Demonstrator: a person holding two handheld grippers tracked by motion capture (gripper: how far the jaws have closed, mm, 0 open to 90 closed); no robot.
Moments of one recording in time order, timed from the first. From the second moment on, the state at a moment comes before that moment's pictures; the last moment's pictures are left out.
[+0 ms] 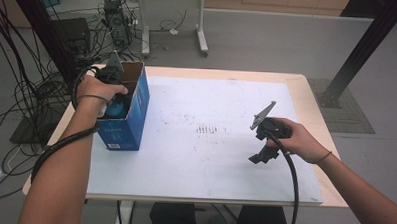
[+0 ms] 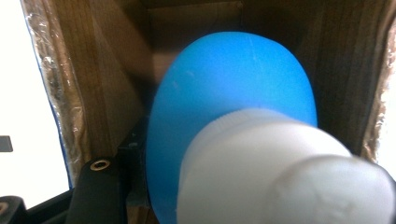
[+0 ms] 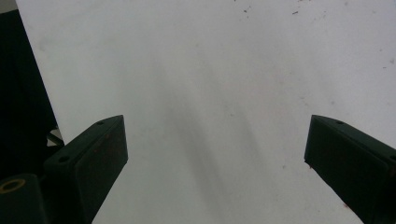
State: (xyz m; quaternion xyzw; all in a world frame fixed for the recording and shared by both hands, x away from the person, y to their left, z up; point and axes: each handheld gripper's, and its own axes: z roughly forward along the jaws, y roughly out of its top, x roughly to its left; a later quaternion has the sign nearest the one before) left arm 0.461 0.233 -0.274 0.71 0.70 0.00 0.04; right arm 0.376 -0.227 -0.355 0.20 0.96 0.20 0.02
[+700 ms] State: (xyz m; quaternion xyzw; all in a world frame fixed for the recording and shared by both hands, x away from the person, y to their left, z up) left arm 0.462 0.232 -0.273 0.72 0.70 -0.01 0.03; right arm 0.376 -0.226 -0.356 0.20 0.96 0.20 0.01
